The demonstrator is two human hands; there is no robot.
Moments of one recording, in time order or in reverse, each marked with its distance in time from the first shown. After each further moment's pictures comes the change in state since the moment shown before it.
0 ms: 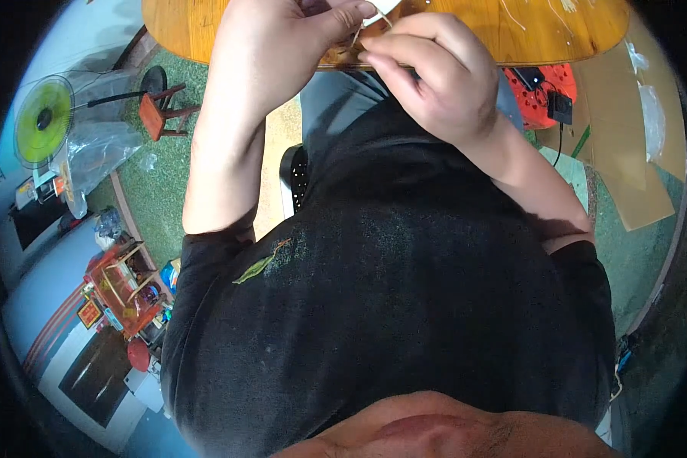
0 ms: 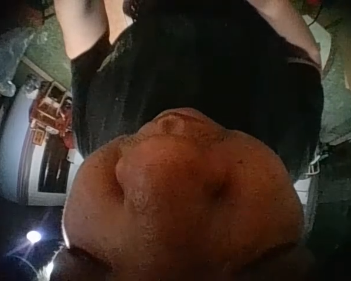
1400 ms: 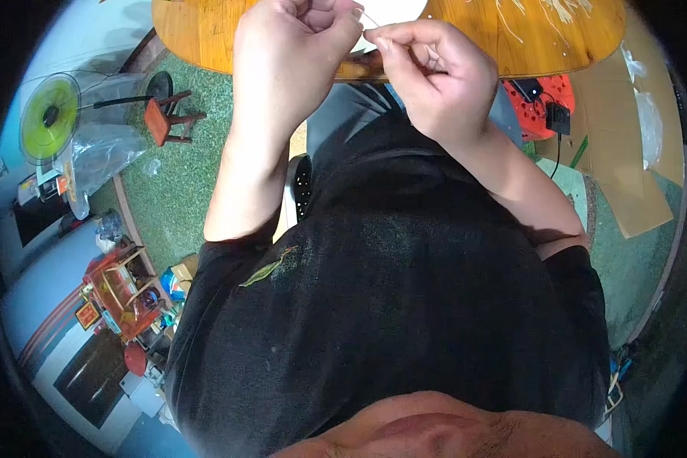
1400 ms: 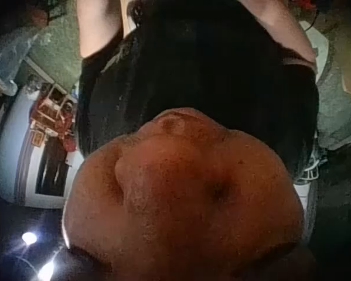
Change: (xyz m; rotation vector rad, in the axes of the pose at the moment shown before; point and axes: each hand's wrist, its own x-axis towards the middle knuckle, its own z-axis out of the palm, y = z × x) left_hand -0.004 -0.007 0.015 -0.164 0.212 0.123; right_hand -0.006 -0.001 0.017 0.475 0.162 0.322
